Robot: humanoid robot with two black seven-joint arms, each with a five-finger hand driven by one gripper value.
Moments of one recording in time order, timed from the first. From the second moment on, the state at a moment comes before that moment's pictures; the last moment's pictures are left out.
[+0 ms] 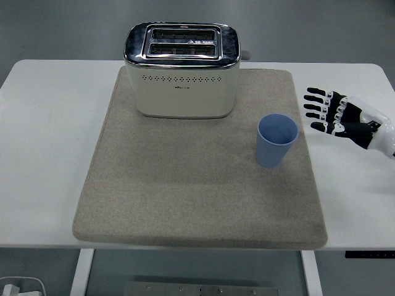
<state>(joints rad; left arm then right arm) -0.02 0.00 -0.06 -0.14 -0.04 -0.10 0.09 0.59 -0.66 0.74 1.06 -0.63 0.45 0.31</state>
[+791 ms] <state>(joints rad) -0.02 0.00 -0.06 -0.14 -0.04 -0.10 0.09 0.46 -0.68 0.73 1.17 -0.79 0.28 0.39</state>
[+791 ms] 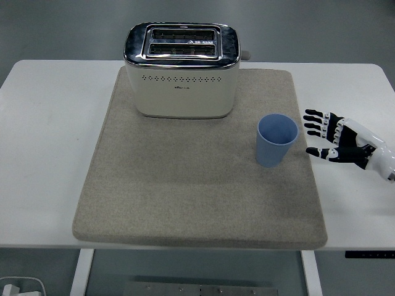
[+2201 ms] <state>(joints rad) -0.02 0.00 -0.06 -0.14 -0.04 -0.10 0.09 0.44 -0.52 0.74 1.18 -0.79 0.22 0.37</state>
